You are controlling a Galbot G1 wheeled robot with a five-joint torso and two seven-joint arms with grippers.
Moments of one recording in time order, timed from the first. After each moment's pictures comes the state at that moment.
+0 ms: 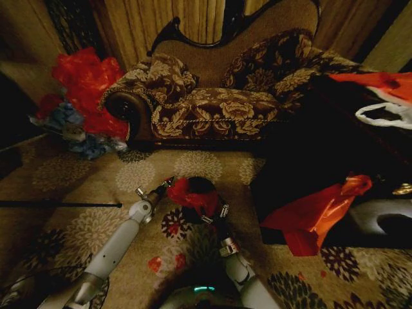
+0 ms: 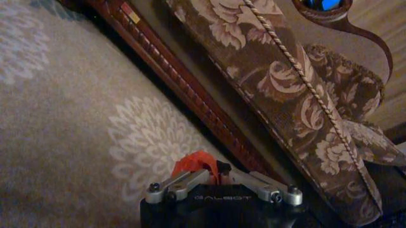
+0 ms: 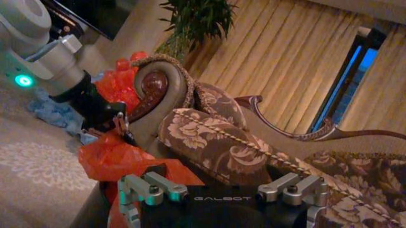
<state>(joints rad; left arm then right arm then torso) 0.80 -1.05 -0.17 -1.36 -1.42 0.14 0.05 -1.20 1.38 0.05 1.51 -0.58 0.47 0.38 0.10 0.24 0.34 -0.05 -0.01</state>
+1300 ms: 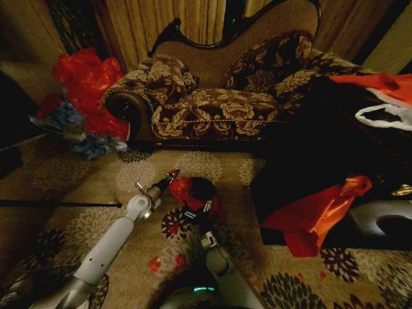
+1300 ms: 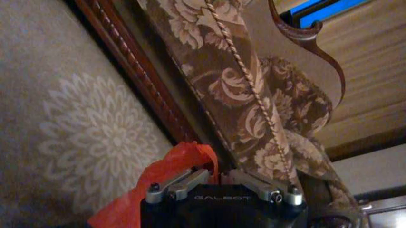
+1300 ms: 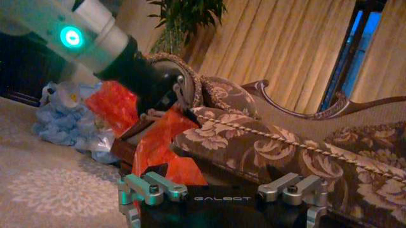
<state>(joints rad) 0.83 -0.98 -0.18 -1.62 -1.72 0.20 -0.08 -1.11 1.57 -0.02 1.40 -0.52 0.38 0.34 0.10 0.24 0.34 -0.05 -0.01</state>
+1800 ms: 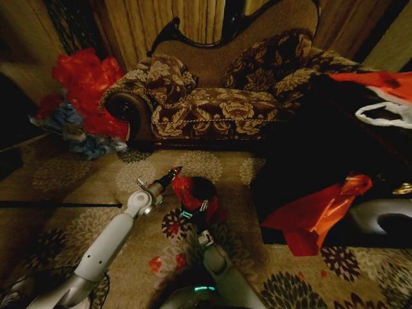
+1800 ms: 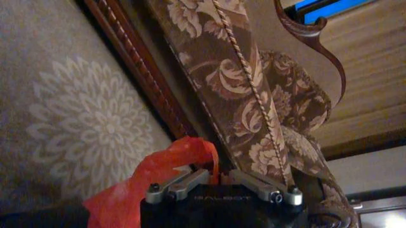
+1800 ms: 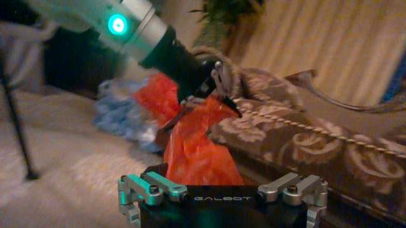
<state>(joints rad) 0.80 -0.99 -0.17 -1.63 -1.77 0.21 -0.12 -1.03 1.38 -0.10 1.47 -0.32 0.33 0.13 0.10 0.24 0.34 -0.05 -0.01</state>
